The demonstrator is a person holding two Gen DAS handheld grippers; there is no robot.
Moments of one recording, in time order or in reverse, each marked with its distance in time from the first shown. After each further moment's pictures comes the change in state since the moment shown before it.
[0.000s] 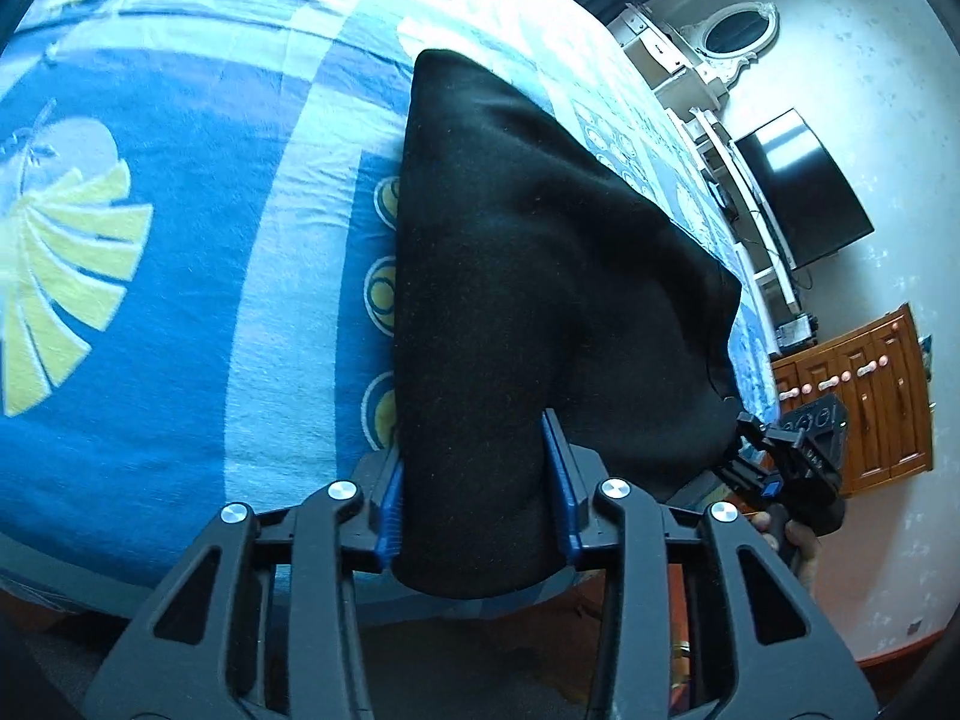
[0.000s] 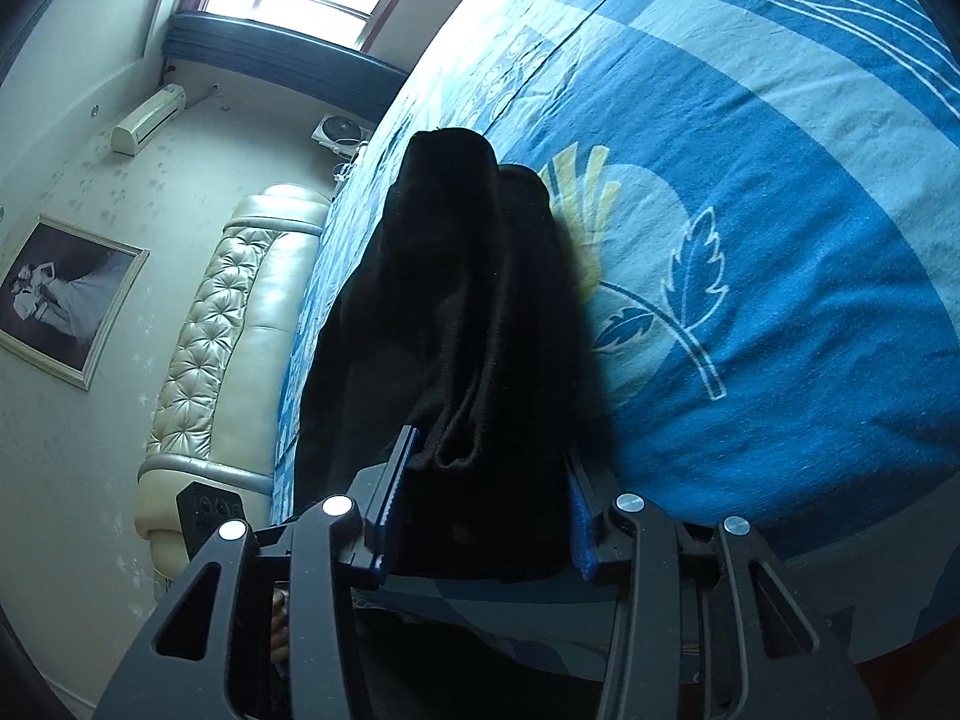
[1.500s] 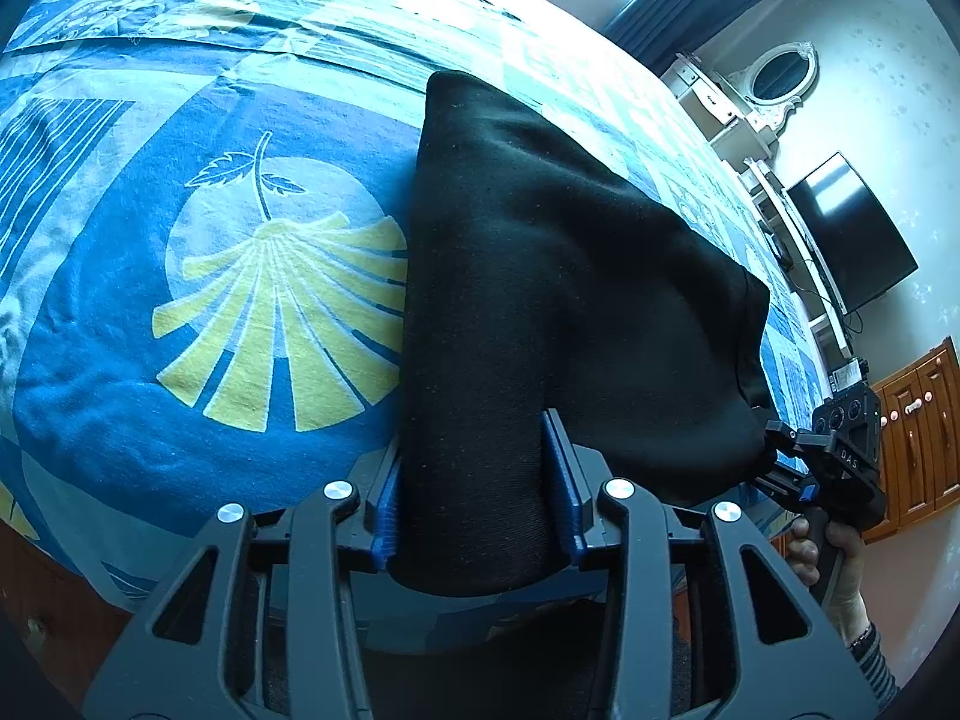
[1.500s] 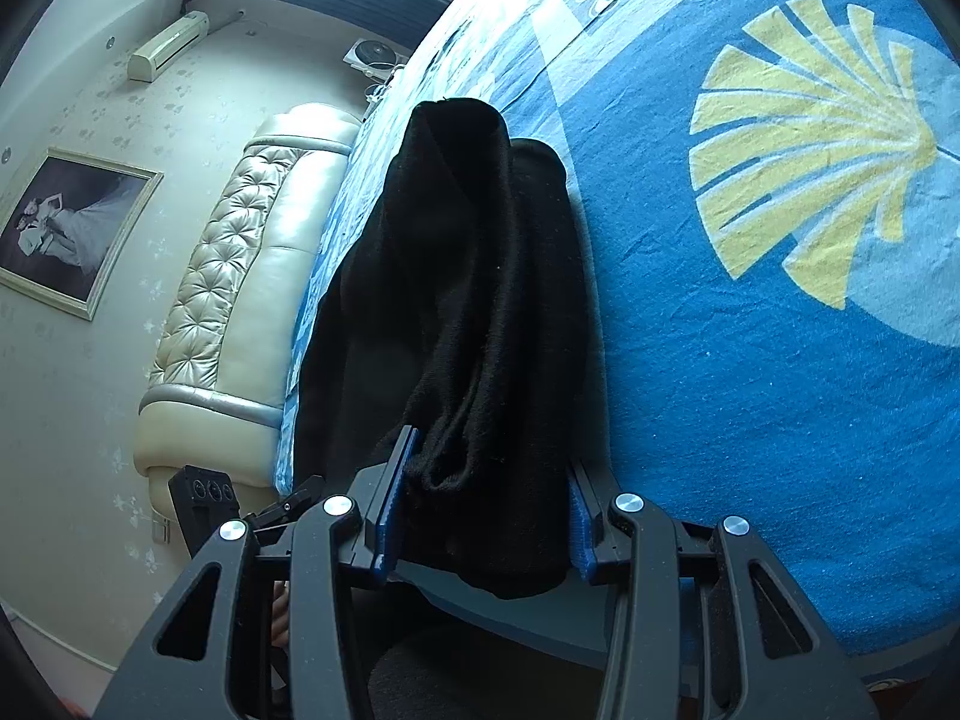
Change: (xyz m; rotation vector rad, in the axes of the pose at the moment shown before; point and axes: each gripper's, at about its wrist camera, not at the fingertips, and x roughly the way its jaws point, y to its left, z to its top) left arm -0.072 0.069 -0.019 -0.049 -0.137 0.148; right arm 0.088 0.054 -0.012 -0.082 0.170 0.042
